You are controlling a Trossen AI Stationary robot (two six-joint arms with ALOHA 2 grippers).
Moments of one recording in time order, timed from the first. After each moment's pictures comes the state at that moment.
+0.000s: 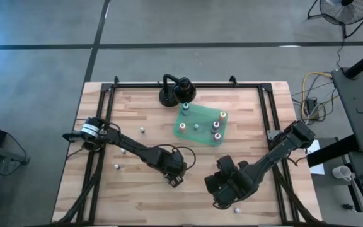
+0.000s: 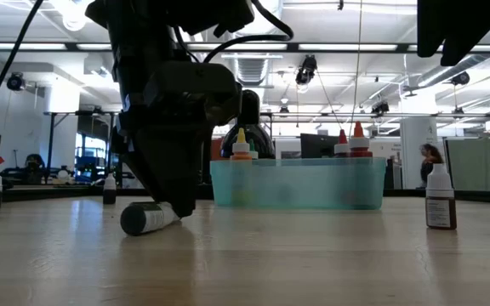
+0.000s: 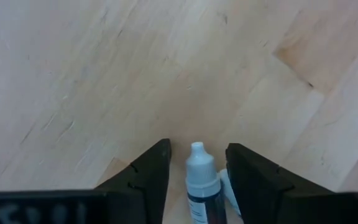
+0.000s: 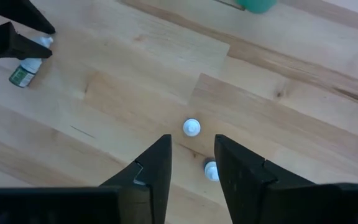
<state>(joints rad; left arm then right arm) -0.32 1.94 1.28 -0.60 -0.05 -0.91 0.64 1.85 1.60 -1.31 0.38 1.87</state>
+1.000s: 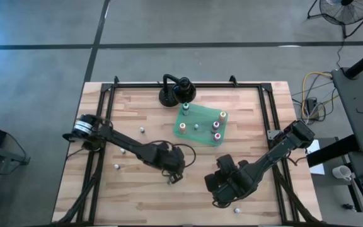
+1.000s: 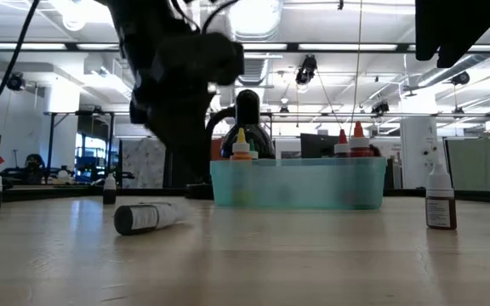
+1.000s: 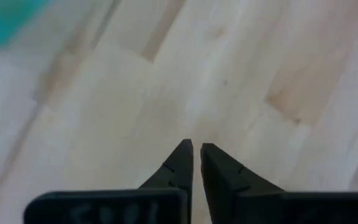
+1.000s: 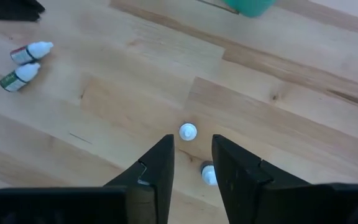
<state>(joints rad) -0.32 1.84 1.28 -0.60 -0.24 -0.77 0.64 1.85 1.60 -1.32 0.39 1.88</state>
